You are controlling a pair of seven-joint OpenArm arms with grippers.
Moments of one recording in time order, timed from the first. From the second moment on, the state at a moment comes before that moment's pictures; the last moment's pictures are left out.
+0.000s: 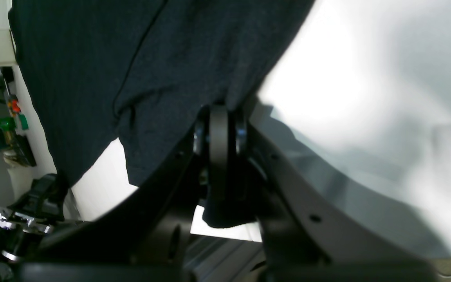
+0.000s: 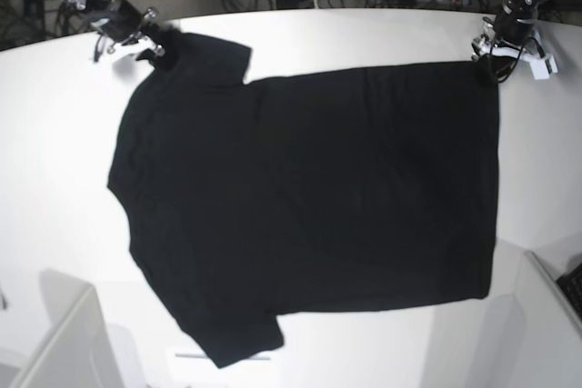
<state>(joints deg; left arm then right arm) 31.8 -13.7 -33.4 87.4 -48.7 -15.8 30.8 -29.9 6.7 21.4 91.2 55.6 12.6 -48.4</state>
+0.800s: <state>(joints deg) 35.4 -16.7 -32.7 90.9 -47.6 -15.2 36.7 -37.4 6.5 21.8 100.0 51.8 10.8 -49.9</state>
